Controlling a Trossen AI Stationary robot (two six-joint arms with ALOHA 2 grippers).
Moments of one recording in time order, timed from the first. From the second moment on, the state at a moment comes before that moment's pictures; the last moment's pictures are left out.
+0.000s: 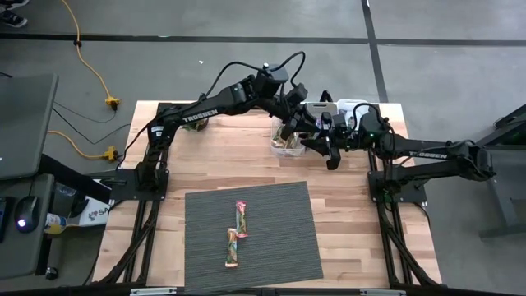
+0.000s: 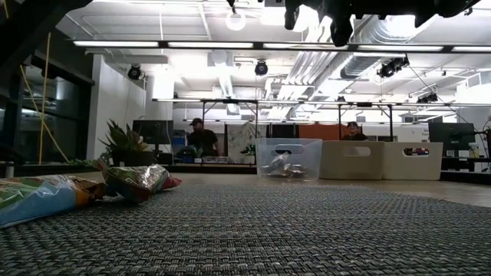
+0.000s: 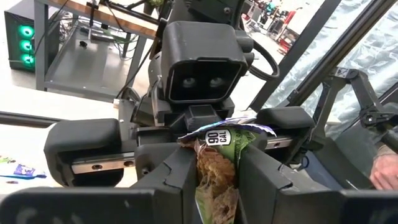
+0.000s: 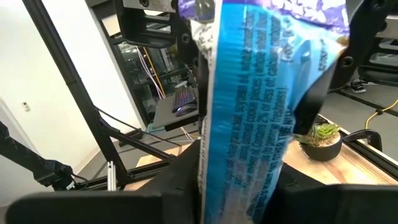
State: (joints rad) left arm 0.30 2.03 2.18 -0.38 0.67 -0.24; right arm -0.27 0.97 0.66 0.39 -0.29 0.33
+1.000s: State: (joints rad) left arm 0.30 2.03 2.18 -0.25 0.63 -0.21; right arm -0.27 0.97 0.66 0.38 -0.31 0.33
